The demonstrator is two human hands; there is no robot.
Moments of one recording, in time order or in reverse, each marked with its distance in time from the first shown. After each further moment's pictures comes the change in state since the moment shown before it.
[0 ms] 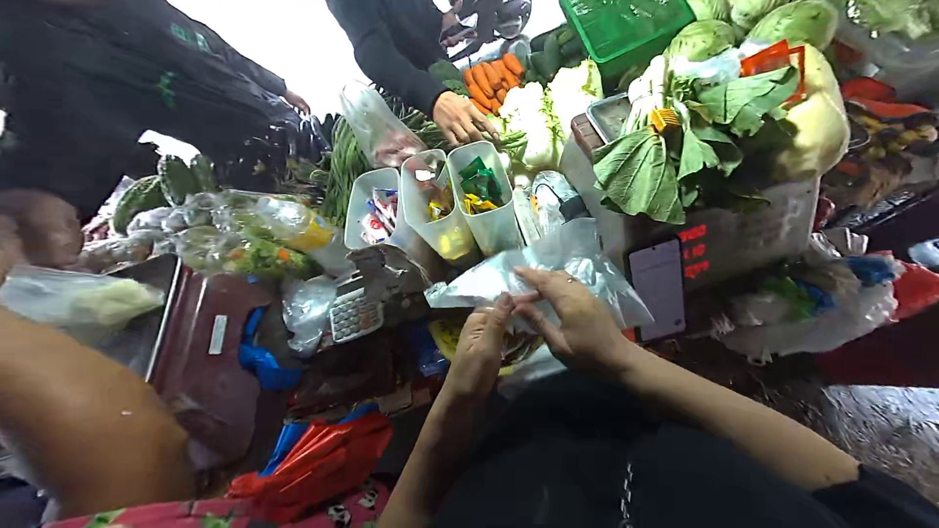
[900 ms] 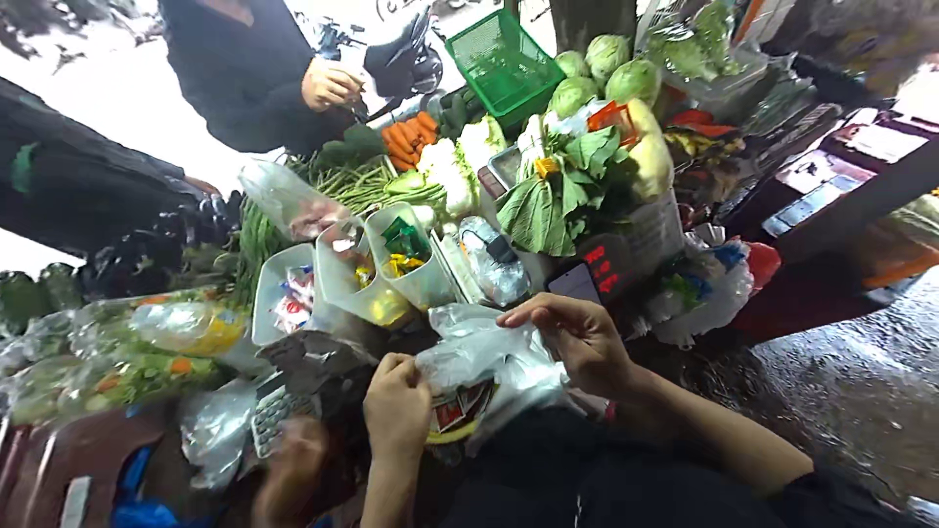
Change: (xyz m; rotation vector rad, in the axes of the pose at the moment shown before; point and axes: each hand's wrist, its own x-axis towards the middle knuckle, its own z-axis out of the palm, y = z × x) left_hand 0.018 -0.038 -0.031 1.129 0.219 0.102; right_hand -0.009 0.003 -0.073 0.611 0.243 -0.031
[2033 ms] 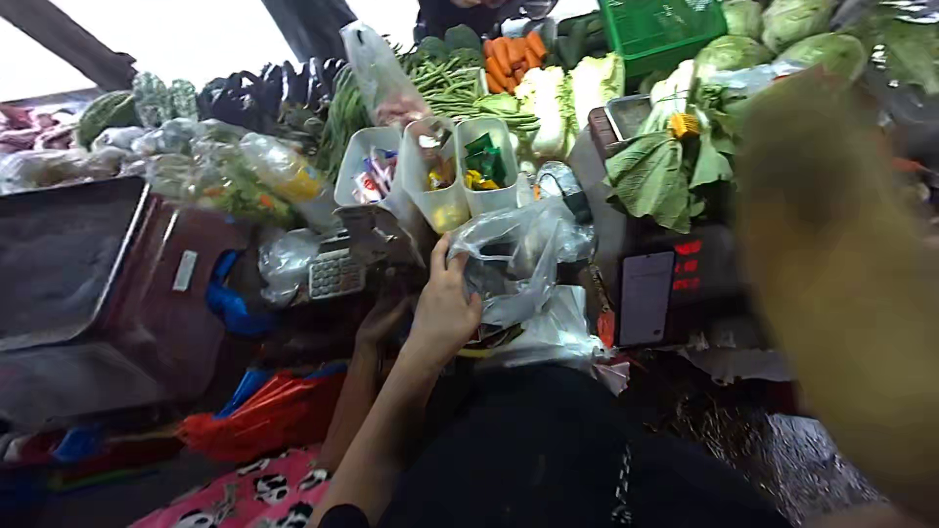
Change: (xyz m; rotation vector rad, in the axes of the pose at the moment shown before) left_hand 0.003 0.014 -0.016 -0.102 -0.202 -0.209; right_hand -0.018 -0.123 -0.109 -0.180 -0.071 0.401
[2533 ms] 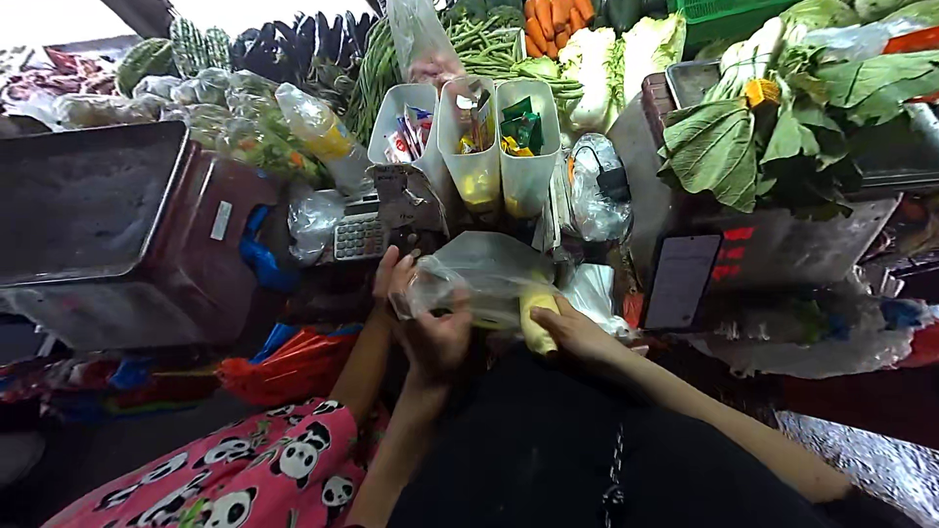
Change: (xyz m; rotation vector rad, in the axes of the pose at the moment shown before) left_hand -0.067 -0.040 0.022 -0.039 0.797 0.149; right_hand 0.044 0.140 0.197 0.157 -0.440 0.926
